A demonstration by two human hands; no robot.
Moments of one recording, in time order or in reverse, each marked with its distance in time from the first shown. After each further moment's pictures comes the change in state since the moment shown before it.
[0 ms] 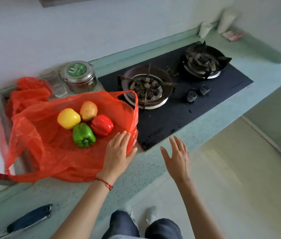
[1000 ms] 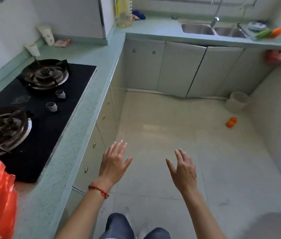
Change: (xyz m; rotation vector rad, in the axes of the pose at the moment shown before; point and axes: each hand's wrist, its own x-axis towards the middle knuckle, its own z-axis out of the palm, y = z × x) left_hand -0.091 0.259 0.114 0.094 -0.400 0.763; right_hand -0.280 0.199 -0.119 -0.076 0.458 0.822
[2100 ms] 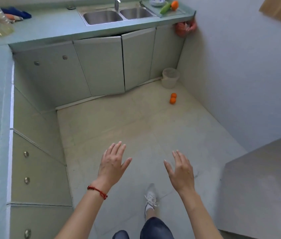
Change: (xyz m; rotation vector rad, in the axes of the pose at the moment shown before) left_hand 0.231 0.137 0.088 0.020 -0.265 0.498; right_hand 0.112 0.121 -0.027 0.044 0.072 0.546
